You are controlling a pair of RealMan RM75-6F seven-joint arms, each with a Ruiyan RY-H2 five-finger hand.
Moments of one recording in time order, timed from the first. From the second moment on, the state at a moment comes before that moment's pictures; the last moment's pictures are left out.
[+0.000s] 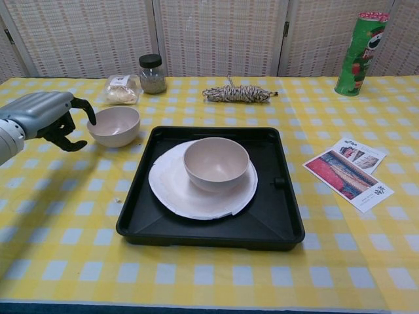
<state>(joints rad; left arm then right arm) -0.63 -1.69 -0.24 -1.16 1.11 1.08 0.36 0.04 -0.99 -0.01 -1.61 -1.60 1.48 0.22</state>
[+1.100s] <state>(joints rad) -0.71 -1.84 -0.23 -0.81 1.25 1.05 0.05 0.05 -1.00 0.02 -1.62 -1.52 1.44 0.17</state>
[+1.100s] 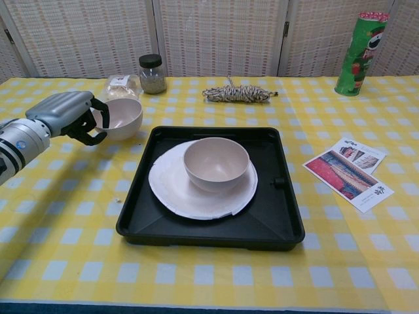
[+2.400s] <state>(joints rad) -0.68 -1.77 -0.17 -1.49 1.36 1.20 0.49 0.03 -0.99 -0.03 -1.61 -1.64 1.52 0.21</state>
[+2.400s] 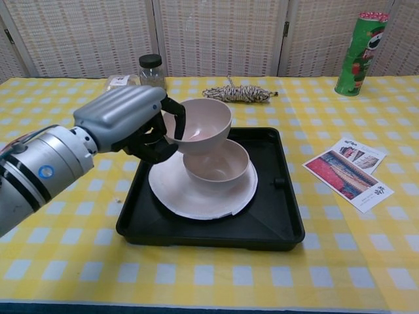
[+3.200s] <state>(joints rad) -0.72 -1.87 -0.16 -1.29 1.38 1.15 0.43 0.04 -0.98 -0.03 -1.61 -1.63 1.49 0.22</state>
